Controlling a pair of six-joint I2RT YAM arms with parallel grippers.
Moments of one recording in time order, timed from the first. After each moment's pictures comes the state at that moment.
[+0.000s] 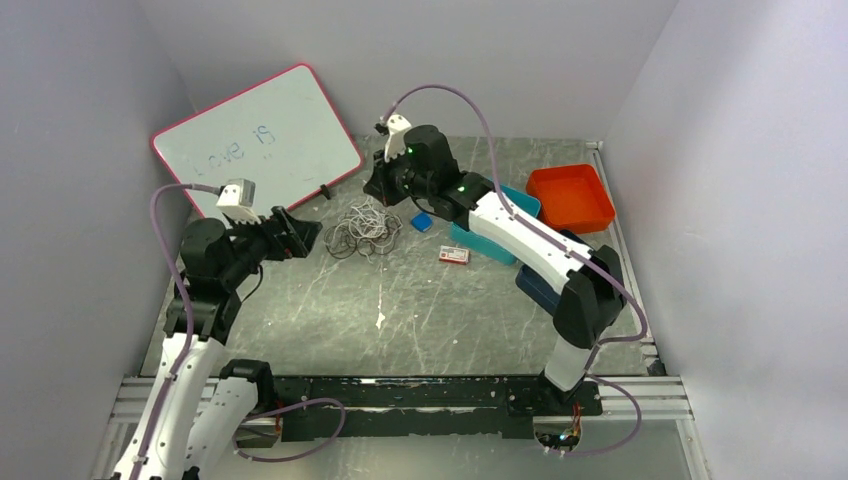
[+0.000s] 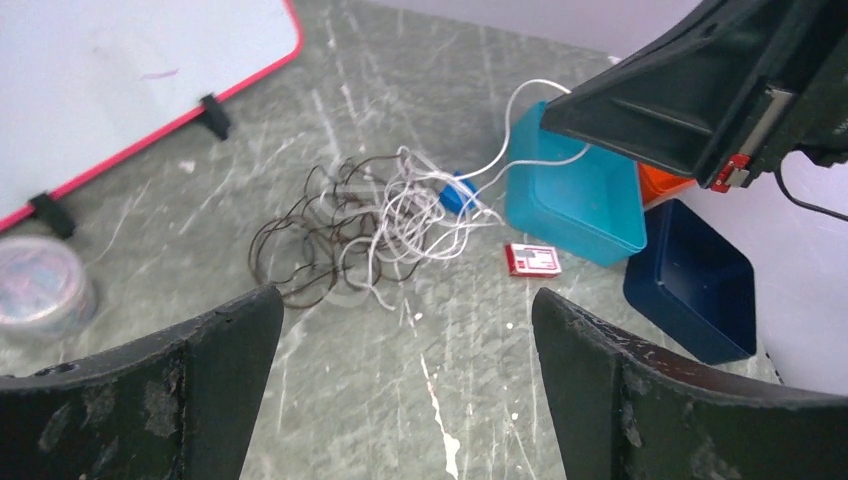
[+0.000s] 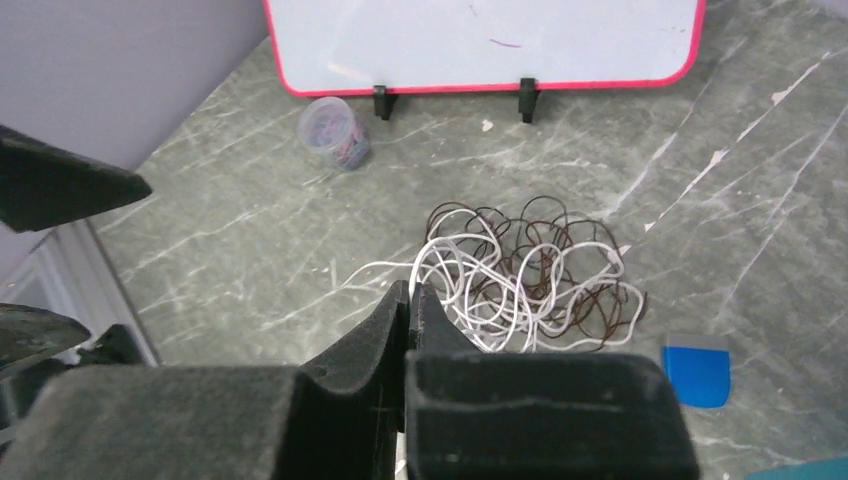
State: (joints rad) left arm -0.10 0.67 0.73 -0.28 0.28 -0.41; right arm 0.76 1.75 1.59 -0.22 -0.19 0.20
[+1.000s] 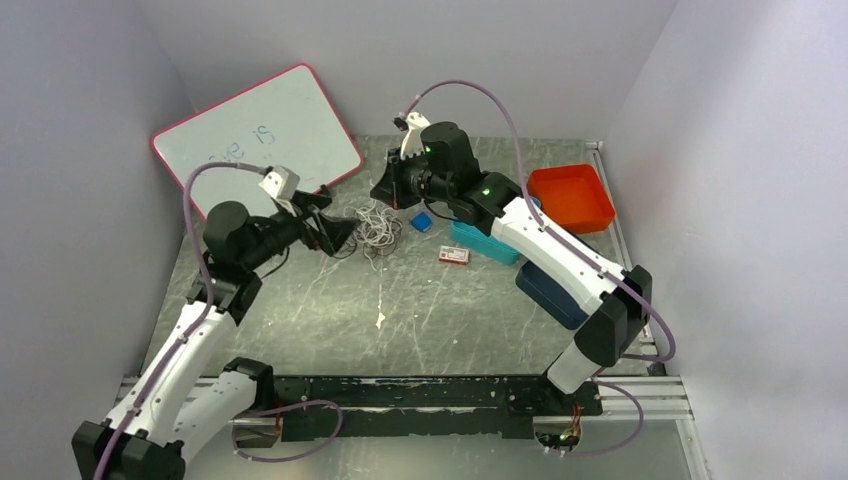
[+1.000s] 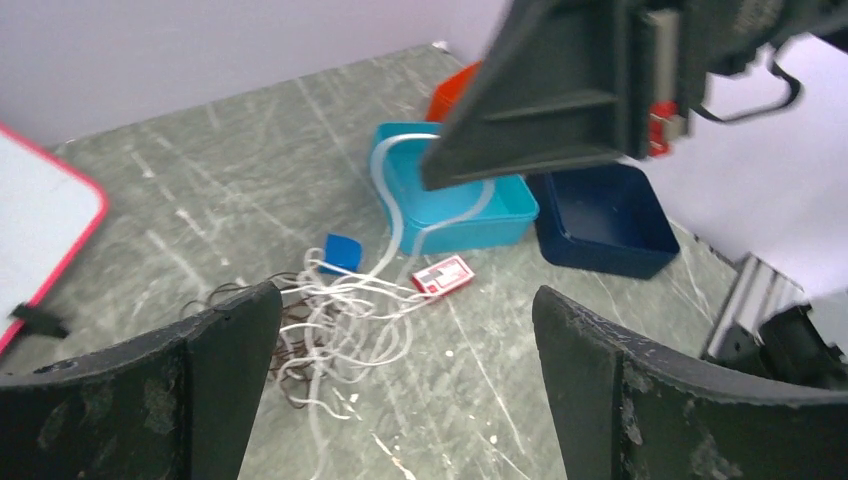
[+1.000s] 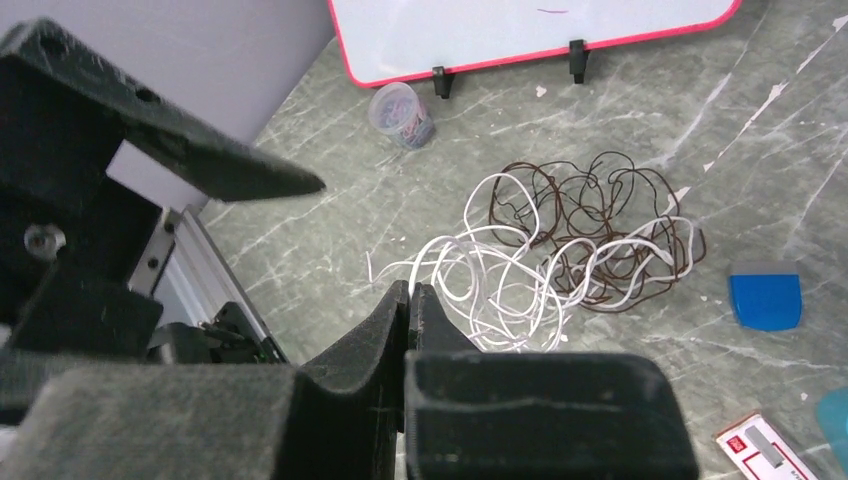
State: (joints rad) left arm -0.24 0.84 0.72 0.11 0.54 -0.27; right arm 0.77 1.61 1.61 -0.40 -0.22 0.37
